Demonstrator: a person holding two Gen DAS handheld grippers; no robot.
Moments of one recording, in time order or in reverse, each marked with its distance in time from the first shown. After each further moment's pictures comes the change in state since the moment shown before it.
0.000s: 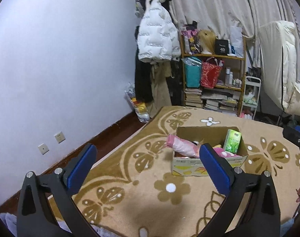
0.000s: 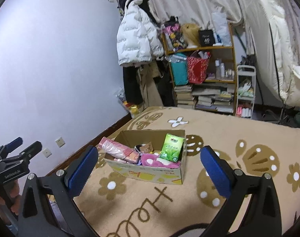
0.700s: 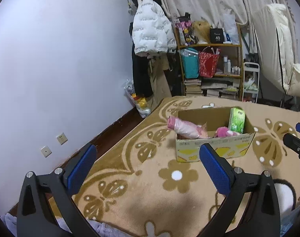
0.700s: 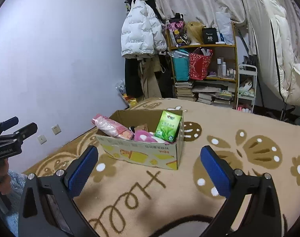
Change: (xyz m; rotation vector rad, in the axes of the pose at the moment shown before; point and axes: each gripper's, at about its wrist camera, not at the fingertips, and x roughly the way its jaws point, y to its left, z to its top) left arm 0.017 -0.015 -0.044 0.091 0.024 0.019; right arm 0.010 -0.010 -0.067 -0.072 -0.016 -0.011
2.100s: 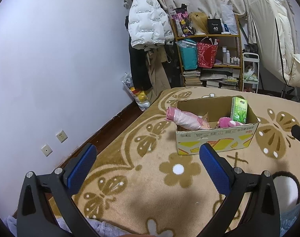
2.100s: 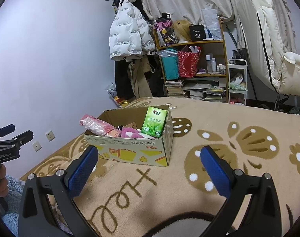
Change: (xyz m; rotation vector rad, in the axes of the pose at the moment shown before) left arm 0.016 -0.006 -0.008 0.030 0.047 -0.005; right arm 0.004 -0.023 -0.021 0.057 -0.014 -0.047
